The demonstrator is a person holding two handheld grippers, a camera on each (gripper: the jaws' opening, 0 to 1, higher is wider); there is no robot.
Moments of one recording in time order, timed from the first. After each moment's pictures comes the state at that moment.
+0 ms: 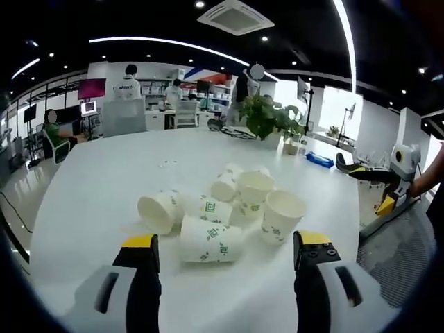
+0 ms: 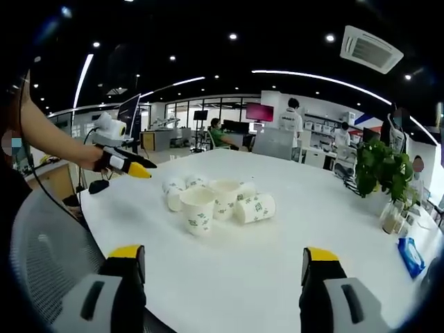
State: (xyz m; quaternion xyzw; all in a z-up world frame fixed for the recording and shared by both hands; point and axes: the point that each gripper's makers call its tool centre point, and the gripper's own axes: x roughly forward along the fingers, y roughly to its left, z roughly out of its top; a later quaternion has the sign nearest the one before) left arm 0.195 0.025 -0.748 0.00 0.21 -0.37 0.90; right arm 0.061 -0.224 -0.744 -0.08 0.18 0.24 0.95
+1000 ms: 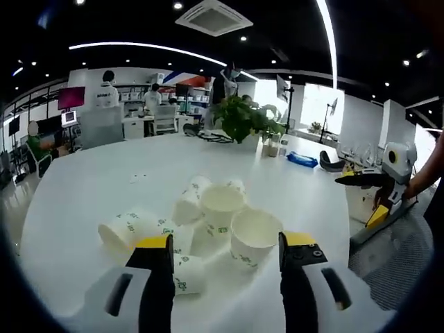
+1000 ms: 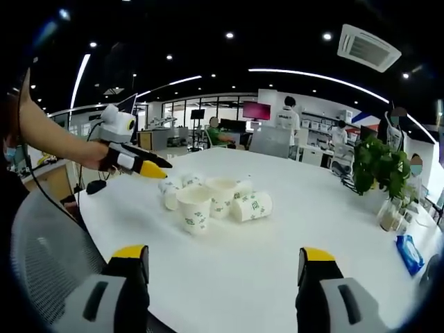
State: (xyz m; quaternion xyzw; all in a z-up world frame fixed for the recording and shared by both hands) left arm 0.196 -0.042 -0.734 0.02 0.19 -0.43 0.88; right arm 0.061 -0.227 -0.744 -0.08 0.18 0.23 0.95
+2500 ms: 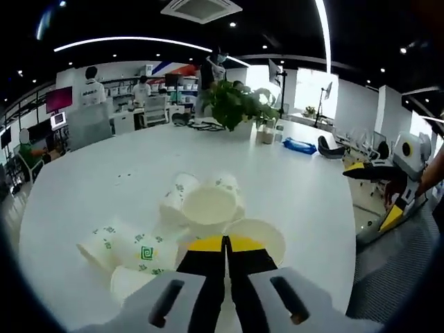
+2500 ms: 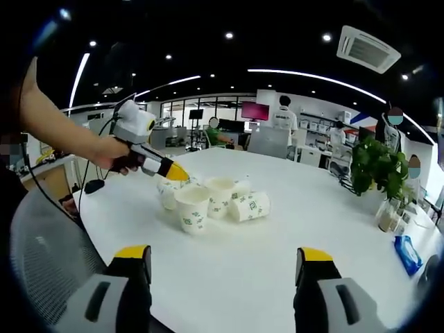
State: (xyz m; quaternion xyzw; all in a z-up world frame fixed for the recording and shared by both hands) left arm 0.208 -0.088 -0.749 0.07 0.22 -0.45 0.86; right arm 0.063 -0.231 -0.744 -0.08 0.18 0.22 0.95
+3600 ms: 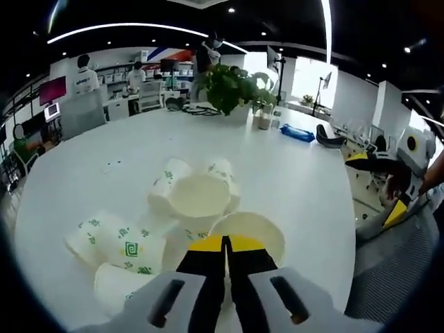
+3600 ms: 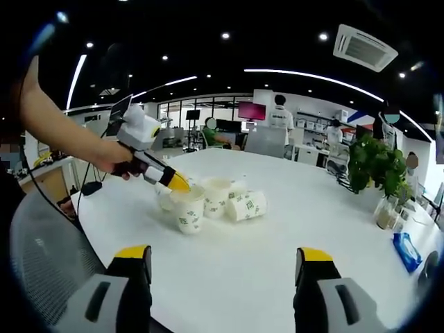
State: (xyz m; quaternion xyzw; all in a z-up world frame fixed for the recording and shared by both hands) left arm 0.207 -0.101 -0.765 0.08 0.26 -0.45 0.85; right arm 0.063 -0.234 -0.744 -0.07 0.18 0.22 0.96
